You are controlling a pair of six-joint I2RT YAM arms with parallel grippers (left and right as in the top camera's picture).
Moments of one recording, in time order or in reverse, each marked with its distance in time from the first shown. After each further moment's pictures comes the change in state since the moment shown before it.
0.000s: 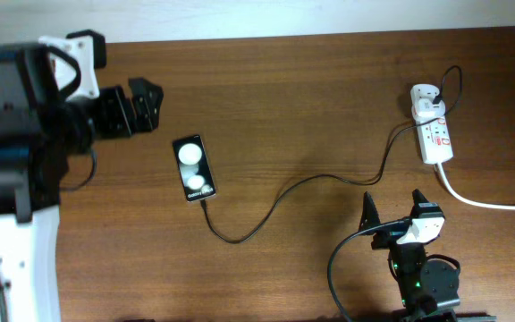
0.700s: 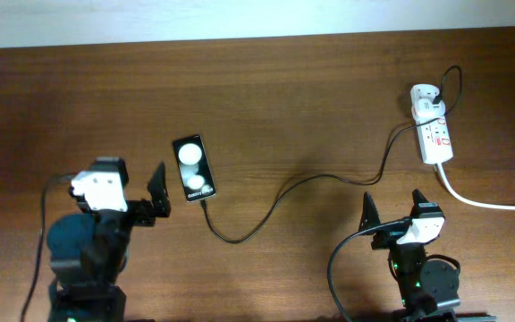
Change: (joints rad) left arm 0.000 -0.803 -1.238 0.928 -0.175 0.116; right arm 0.000 -0.001 0.000 0.000 0.000 0.001
